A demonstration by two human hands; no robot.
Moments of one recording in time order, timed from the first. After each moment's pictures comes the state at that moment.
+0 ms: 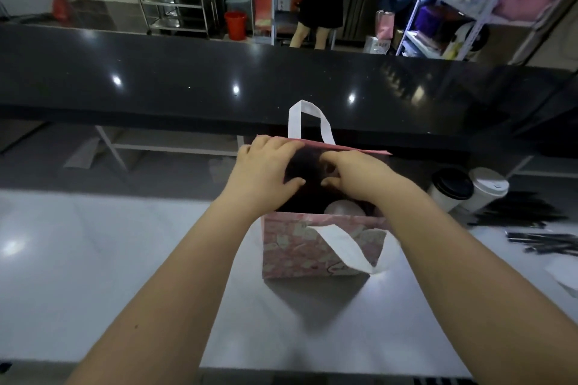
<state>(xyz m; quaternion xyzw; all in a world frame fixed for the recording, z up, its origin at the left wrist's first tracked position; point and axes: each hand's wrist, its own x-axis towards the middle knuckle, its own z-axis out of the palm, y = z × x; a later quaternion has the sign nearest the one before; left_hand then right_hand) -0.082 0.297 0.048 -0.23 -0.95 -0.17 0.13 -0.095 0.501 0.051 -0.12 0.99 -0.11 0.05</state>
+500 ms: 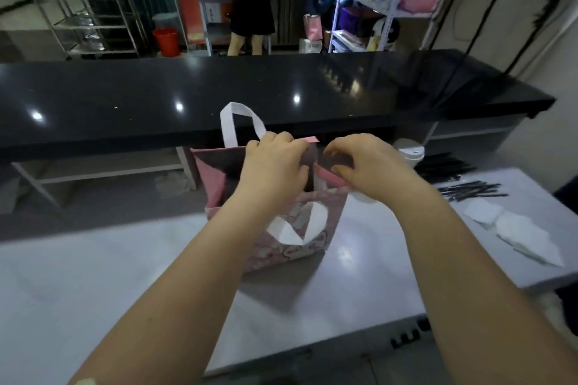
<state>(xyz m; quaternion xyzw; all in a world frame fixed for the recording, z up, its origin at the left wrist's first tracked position) -0.037 0.395 0.077 -0.31 -0.93 -0.14 0.14 0.015 0.569 0.091 0.01 0.98 -0.16 -0.10</state>
